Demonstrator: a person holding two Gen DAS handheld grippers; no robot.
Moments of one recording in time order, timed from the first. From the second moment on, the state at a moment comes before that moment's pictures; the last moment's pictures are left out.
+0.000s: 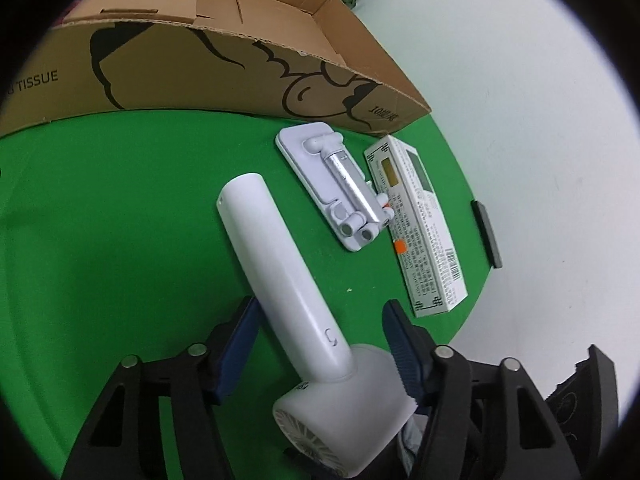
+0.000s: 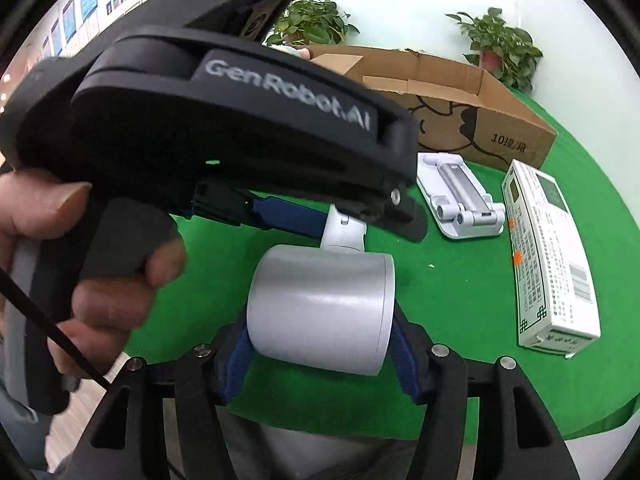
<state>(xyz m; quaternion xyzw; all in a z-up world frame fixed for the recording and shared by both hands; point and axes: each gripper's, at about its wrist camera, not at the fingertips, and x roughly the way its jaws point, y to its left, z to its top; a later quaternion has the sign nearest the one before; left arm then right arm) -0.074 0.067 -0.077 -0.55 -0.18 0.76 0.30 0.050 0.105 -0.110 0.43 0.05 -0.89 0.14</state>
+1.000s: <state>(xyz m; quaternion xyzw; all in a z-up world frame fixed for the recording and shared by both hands) -0.073 0.066 0.057 -0.40 -0.10 0.87 0.28 0.050 0.102 -0.014 0.29 0.08 -0.95 0.10</state>
